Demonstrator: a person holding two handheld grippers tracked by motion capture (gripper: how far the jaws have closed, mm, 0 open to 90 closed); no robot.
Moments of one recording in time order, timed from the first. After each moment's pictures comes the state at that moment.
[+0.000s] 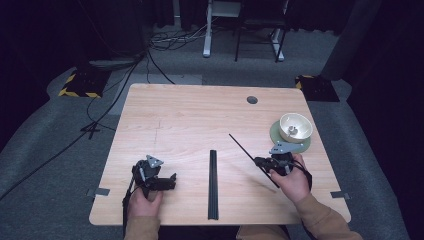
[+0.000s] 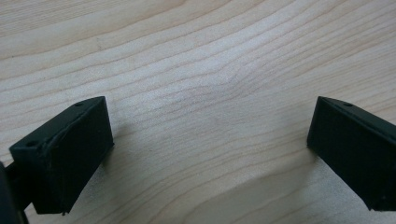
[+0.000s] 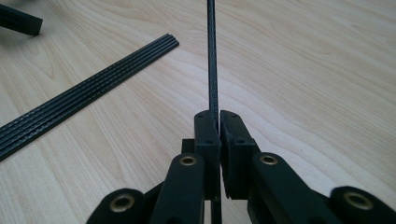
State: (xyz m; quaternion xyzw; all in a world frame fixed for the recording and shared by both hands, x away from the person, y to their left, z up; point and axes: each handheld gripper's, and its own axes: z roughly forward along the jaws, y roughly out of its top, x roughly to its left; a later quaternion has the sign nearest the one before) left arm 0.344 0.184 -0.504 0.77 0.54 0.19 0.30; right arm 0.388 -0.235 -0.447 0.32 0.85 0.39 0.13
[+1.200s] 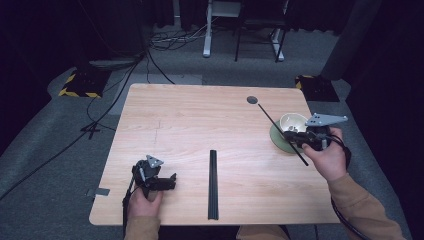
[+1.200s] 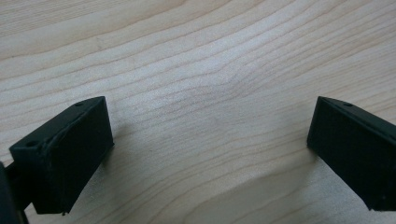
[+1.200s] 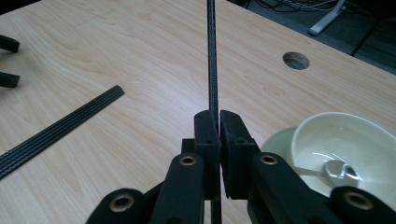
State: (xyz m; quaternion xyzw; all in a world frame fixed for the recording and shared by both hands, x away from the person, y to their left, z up) left arm 0.344 0.184 -0.504 0.77 0.54 0.19 0.30; right arm 0.413 -0.301 -0.352 0.34 0.83 0.40 0.19
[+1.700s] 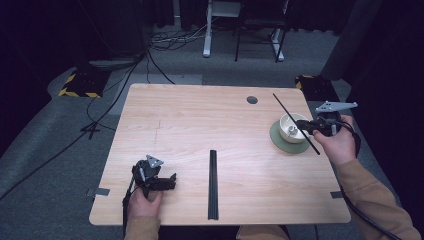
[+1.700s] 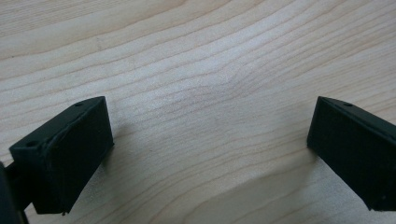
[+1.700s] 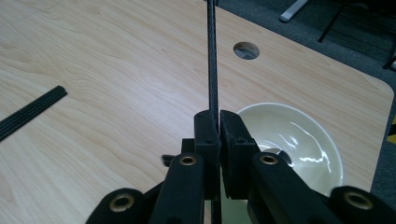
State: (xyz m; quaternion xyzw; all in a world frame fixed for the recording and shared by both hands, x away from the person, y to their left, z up) left arm 0.344 0.184 -0.504 0.77 0.54 0.19 0.30; right arm 0.454 -0.338 -0.347 0.38 0.82 0.37 0.21
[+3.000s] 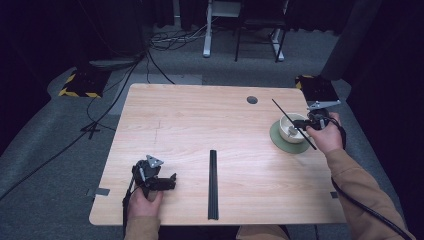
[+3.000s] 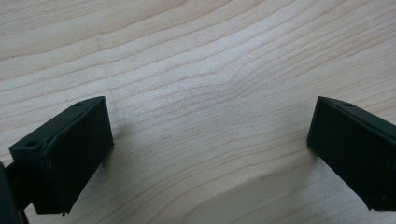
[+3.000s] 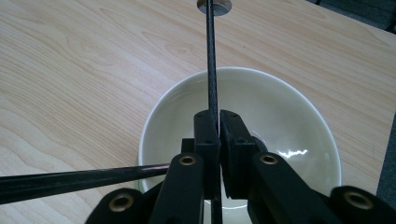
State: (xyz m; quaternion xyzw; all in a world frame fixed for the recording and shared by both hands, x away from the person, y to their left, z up) left arm 0.344 0.184 -0.504 0.77 0.54 0.19 0.30; right arm 0.516 -0.357 -0.410 0.42 0.82 0.33 0.18
